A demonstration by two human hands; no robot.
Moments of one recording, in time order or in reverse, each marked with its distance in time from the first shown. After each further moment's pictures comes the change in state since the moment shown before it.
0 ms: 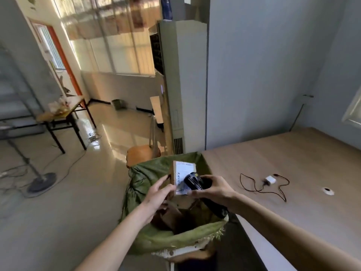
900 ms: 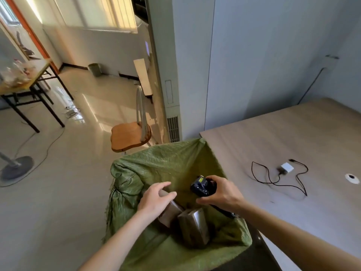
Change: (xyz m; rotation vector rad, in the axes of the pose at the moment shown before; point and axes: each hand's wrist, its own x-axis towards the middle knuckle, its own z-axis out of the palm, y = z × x) left_hand 0.207 -0.061 -0.024 0.515 -0.026 -0.038; right_hand 0.185 0.090 0.022 -0.387 0.040 0.199
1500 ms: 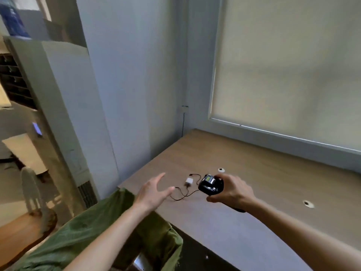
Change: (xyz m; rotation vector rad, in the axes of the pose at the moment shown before) left_hand -0.118 0.211 0.023 0.267 -0.267 0.781; right_hand -0.290 0.002 -0.142 -0.102 0.639 0.470
